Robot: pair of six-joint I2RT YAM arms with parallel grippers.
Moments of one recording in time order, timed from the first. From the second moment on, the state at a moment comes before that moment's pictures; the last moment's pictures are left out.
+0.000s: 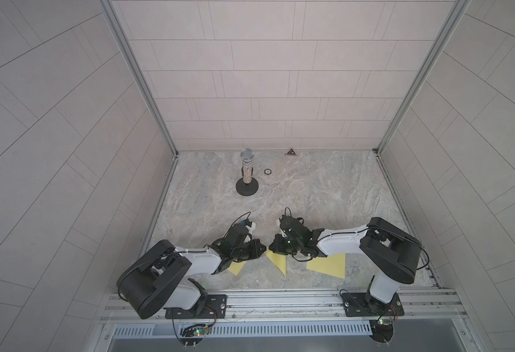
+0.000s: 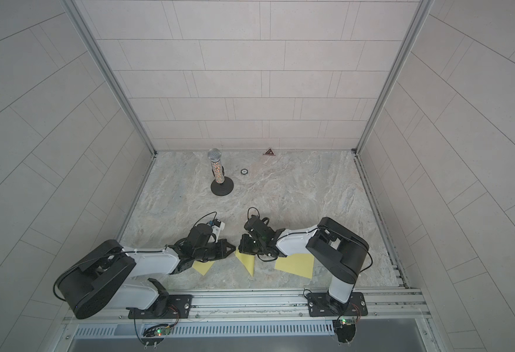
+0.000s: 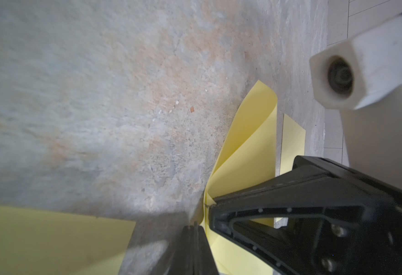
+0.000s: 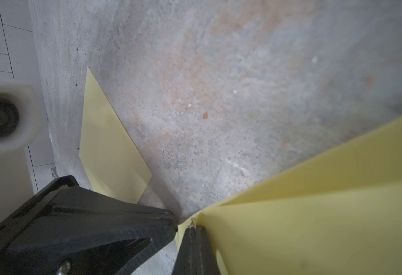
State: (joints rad) left arm -0.66 1.38 0.26 0.35 0.35 -0.82; right arm 0.90 1.72 0.74 0.13 -0.24 1.02
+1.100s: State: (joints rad) left arm -0.66 1.24 0.20 0.27 0.36 -0.84; right arm 0.95 1.71 0.76 0.07 -0.20 1.00
